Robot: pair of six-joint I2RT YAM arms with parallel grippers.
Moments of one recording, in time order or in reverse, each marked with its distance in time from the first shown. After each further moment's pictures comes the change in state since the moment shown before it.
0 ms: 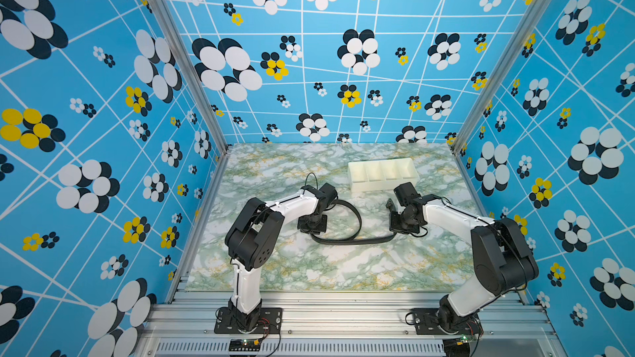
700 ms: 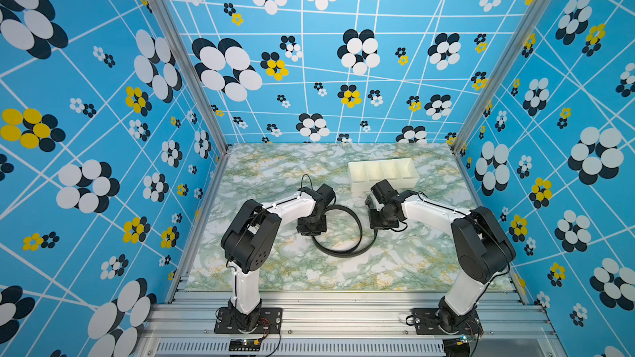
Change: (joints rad) left arm 0.006 -0.034 -0.046 0.034 0.048 -0.105; right arm 0.182 0.146 0.158 0.025 -0.006 0.007
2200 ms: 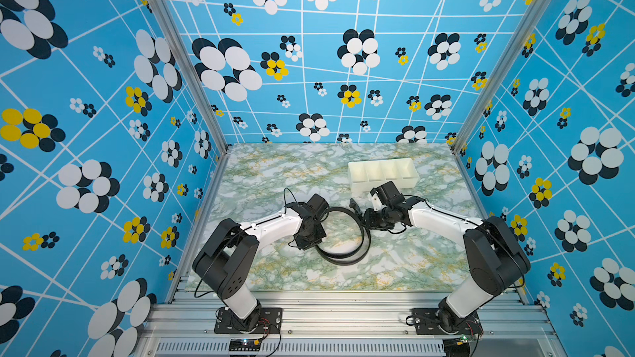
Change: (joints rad) left arm -0.031 -0.246 -0.261 0.172 0.151 -0.407; right arm 0.012 -0.124 -0.105 0.192 -0.241 0.028
